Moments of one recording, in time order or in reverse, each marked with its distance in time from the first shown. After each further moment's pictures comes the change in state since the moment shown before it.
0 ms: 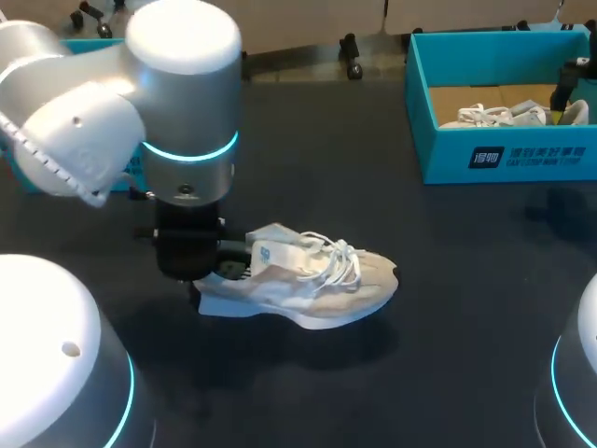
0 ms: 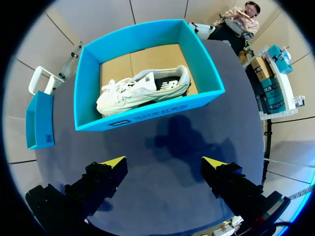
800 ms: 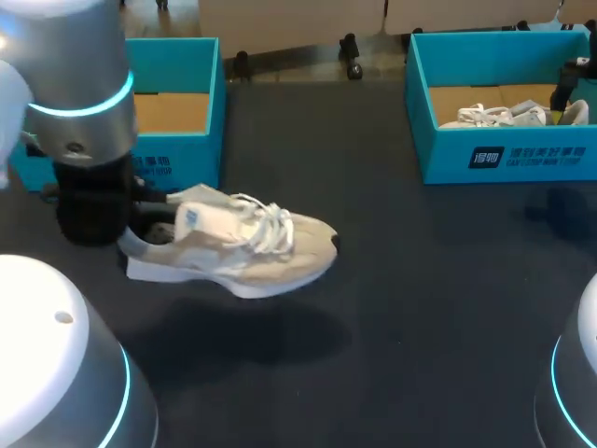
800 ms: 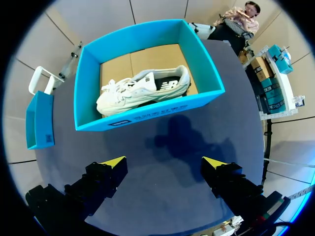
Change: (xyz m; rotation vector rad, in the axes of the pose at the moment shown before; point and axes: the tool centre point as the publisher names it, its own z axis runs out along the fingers) left arm 0.091 0.018 -0.052 -0.087 -0.020 0.019; right arm 0.000 0.000 0.000 0.000 0.000 0.000
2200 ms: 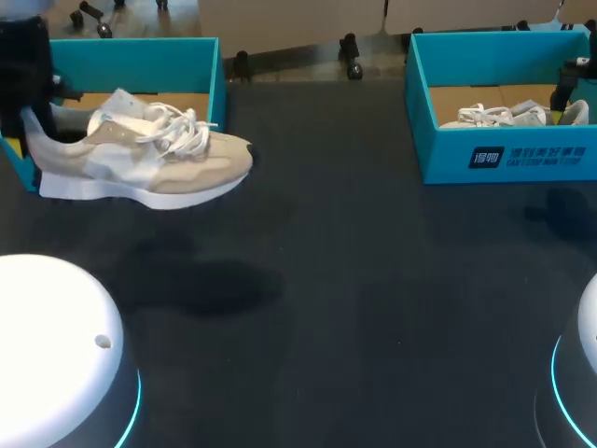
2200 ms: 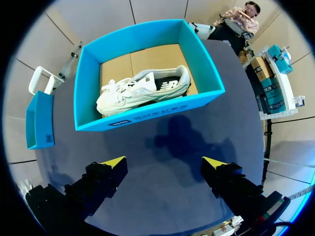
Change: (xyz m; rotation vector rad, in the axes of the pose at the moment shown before) left arm 0.117 0.096 -0.047 0.216 0.032 0.043; right arm 0.000 0.000 0.000 0.000 0.000 0.000
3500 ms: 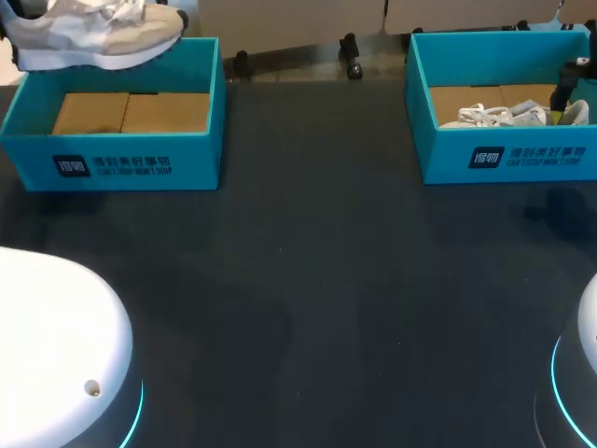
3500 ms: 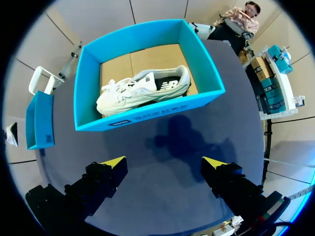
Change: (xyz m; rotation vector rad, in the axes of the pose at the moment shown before) left arm 0.121 0.271 -0.022 -0.044 -0.083 -0.070; right arm 0.000 0.000 0.000 0.000 0.000 0.000
